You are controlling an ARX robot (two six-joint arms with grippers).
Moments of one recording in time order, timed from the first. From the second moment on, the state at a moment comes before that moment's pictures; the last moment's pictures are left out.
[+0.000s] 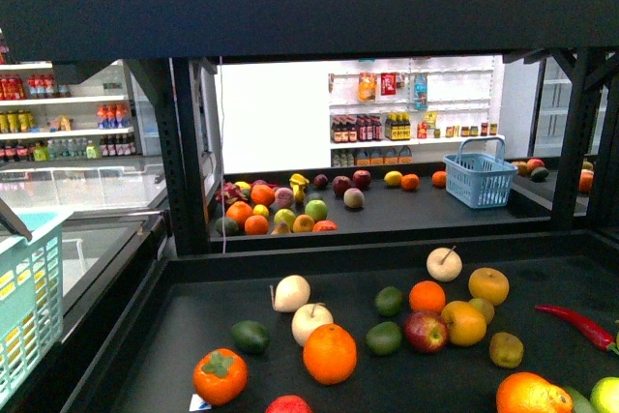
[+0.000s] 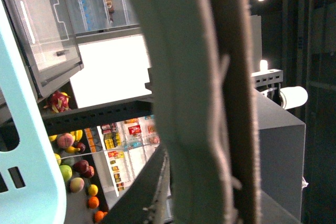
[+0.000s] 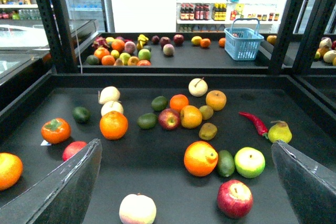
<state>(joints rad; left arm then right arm) 0.36 2.15 1.17 1.34 0.13 -1.48 0.00 0.01 0.01 0.00 0.00 -0.01</state>
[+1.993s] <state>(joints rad) 0.00 0.06 0.07 -0.01 0.00 -0.01 0.00 0.00 0.01 0.00 0.00 -0.01</state>
